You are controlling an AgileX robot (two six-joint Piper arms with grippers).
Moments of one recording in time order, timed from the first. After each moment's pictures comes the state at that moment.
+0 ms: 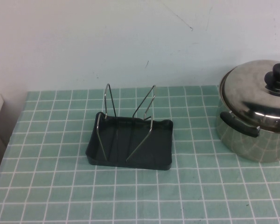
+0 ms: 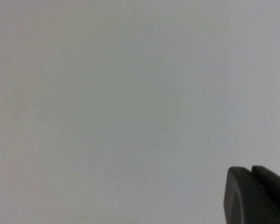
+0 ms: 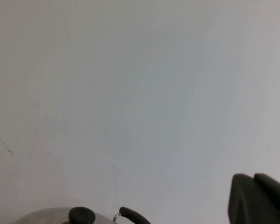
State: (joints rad) right arm -0.03 0.28 -0.38 0.07 0.00 -0.35; left arm -0.03 0.18 -0.30 0.09 -0.27 -0.32
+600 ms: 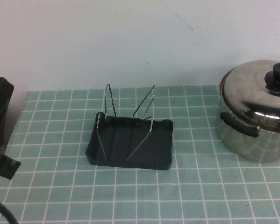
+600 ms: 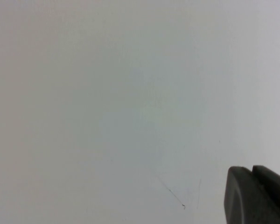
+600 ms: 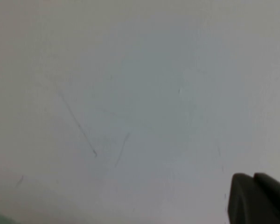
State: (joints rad) right arm -0.01 1.18 -0.62 -0.53 -0.61 0.16; left arm -0.03 0.75 -0.31 0.56 -0.88 -0.71
